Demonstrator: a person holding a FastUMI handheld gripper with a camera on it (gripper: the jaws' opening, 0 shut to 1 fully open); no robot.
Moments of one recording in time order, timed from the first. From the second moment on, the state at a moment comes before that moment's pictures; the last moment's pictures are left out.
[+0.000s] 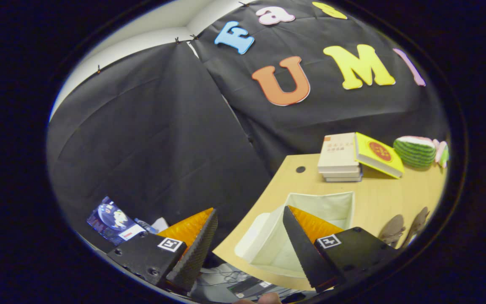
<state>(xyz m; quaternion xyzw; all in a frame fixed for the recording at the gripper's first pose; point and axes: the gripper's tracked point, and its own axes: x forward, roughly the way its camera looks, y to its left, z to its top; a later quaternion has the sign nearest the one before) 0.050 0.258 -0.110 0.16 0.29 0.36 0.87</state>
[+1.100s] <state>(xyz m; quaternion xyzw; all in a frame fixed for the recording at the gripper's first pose) 0.066 -0.026 -0.320 0.10 0.51 0.13 0.84</state>
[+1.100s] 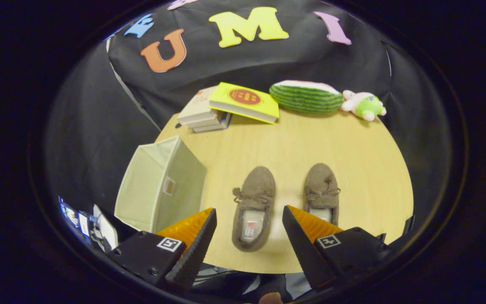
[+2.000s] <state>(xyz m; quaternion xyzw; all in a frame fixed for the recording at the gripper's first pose) 0.054 -0.017 -0.449 0.18 0.68 0.12 0.70</state>
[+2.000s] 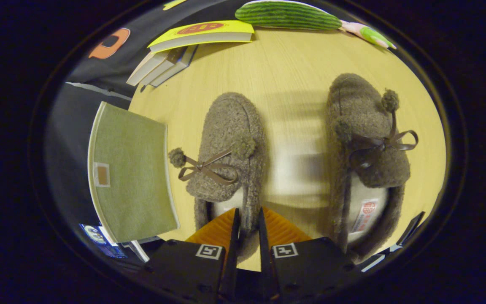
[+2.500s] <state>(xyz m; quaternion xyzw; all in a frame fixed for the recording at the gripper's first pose) 0.053 -0.010 -0.382 0.23 0.68 0.16 0.68</state>
